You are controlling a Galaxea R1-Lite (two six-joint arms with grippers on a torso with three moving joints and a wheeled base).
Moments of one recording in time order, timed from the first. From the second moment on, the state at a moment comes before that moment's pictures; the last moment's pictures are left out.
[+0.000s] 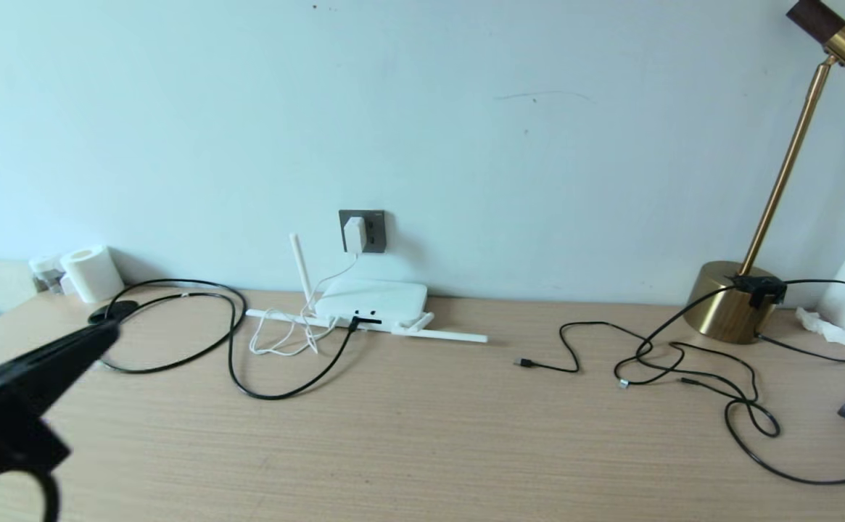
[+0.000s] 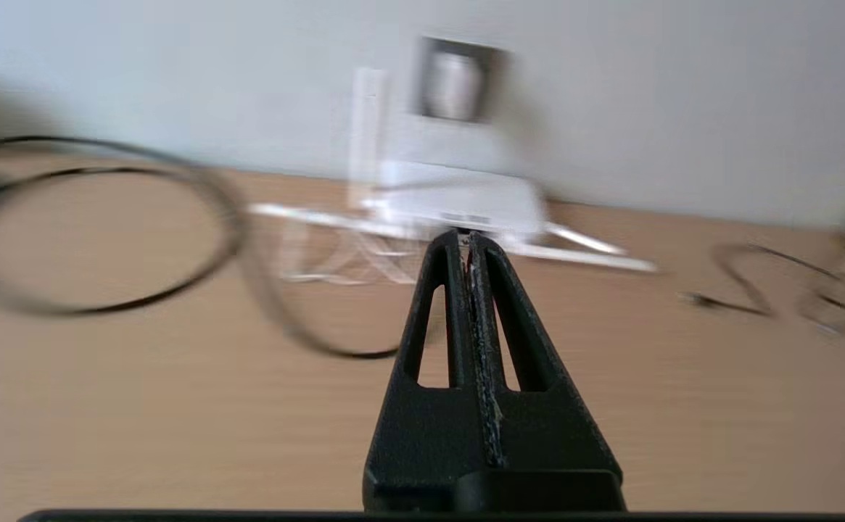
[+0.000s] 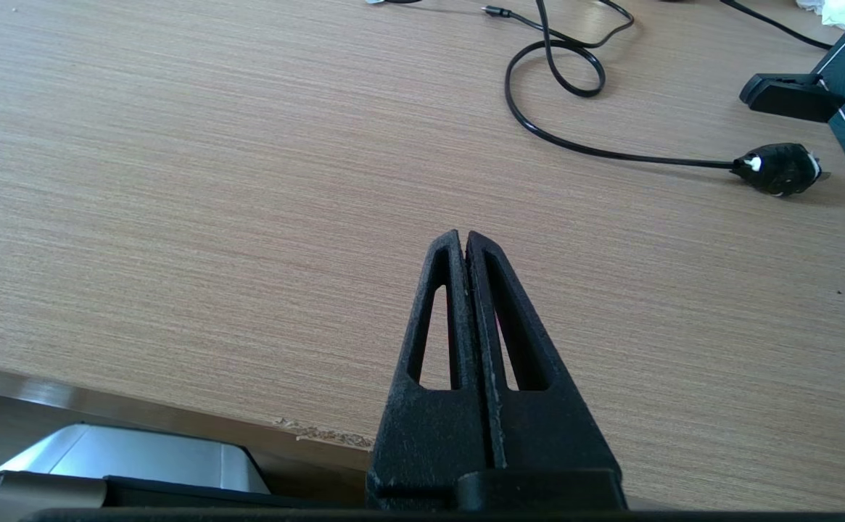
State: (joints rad) left arm -0.37 0.84 -0.41 -0.46 0.29 -0.11; right arm 0.01 0.00 -0.17 0.43 0.05 -0.10
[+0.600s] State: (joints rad) left arm 0.02 0.24 -0.01 -0.01 -0.02 0.09; right arm 0.01 0.00 -0.17 0.43 0.05 -0.10
